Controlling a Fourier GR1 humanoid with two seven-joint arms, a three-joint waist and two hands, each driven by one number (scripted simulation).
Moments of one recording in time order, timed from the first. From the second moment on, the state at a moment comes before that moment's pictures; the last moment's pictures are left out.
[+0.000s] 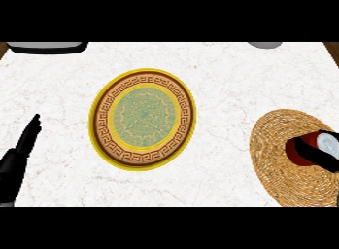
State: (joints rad) left arm 0.10 0.40 0.00 -1.49 -0.07 0.12 -0.14; right arm 0.03 -0.24 -0.14 -1.72 0.42 -0.39 0.92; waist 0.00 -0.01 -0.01
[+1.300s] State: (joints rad) left arm 0.09 0.39 0.03 -1.49 -0.09 0.09 -0.14; right arm -0.32 -0.59 0.13 -1.61 0.67 -0.06 0.33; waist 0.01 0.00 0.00
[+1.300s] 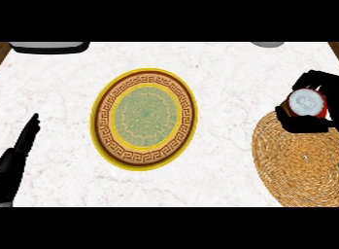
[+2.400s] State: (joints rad) left arm 0.05 0.35 0.04 -1.48 -0.14 0.07 -0.11; right arm -0.78 -0.15 0.34 -1.69 0.66 0.10 0.61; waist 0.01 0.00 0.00
